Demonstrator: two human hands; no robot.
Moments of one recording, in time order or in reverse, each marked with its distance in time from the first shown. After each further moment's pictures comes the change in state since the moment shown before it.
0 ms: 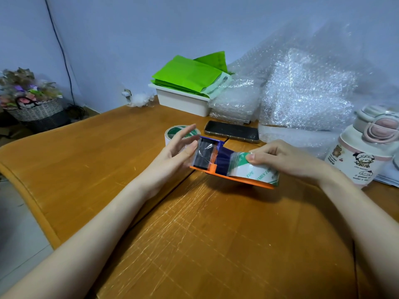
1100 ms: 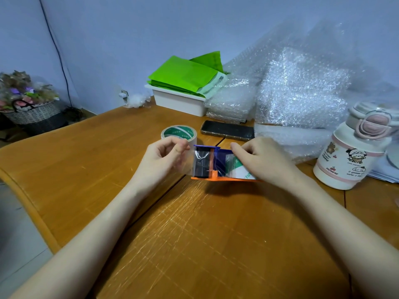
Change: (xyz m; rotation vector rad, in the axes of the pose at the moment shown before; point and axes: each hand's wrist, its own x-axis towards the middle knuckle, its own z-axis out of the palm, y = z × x) left_hand -0.007 0.003 0.000 0.183 0.193 0.191; right_hand 0.014 -0.006 0.032 -0.417 0.424 -0.071
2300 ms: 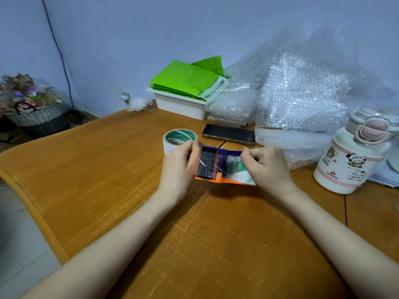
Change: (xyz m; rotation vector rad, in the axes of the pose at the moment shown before) left_hand 0.008 -0.009 0.042 0.426 0.300 0.208; right_hand -0.003 0.021 0.023 0.230 0.309 -0.102
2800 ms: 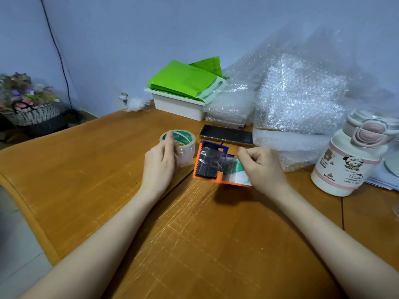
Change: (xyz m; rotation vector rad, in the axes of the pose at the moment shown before) left_hand 0.011 -0.017 -0.017 -0.060 0.021 -0.233; right_hand 0.000 -0.006 0.001 0.143 -0.003 0.066
